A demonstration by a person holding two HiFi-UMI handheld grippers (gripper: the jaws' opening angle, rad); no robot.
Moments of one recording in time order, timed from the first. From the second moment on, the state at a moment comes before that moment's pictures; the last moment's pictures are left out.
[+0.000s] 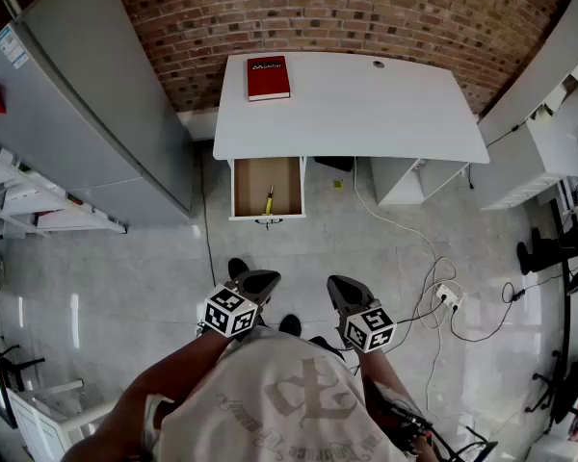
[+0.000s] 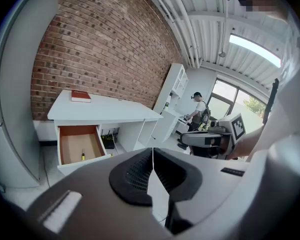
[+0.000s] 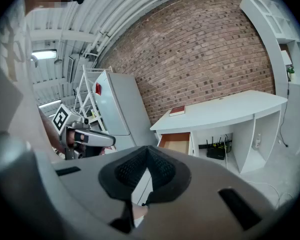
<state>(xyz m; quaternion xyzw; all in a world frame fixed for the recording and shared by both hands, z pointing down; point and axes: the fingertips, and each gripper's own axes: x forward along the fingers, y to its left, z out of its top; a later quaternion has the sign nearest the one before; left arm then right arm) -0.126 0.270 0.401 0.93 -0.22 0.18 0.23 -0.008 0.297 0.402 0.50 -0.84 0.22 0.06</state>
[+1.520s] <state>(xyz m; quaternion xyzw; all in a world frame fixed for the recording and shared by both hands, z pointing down) -0.194 0.289 0.381 0.91 -0.31 0.15 0.23 -0.055 0.299 0.399 0.46 -0.85 0.24 0.06</state>
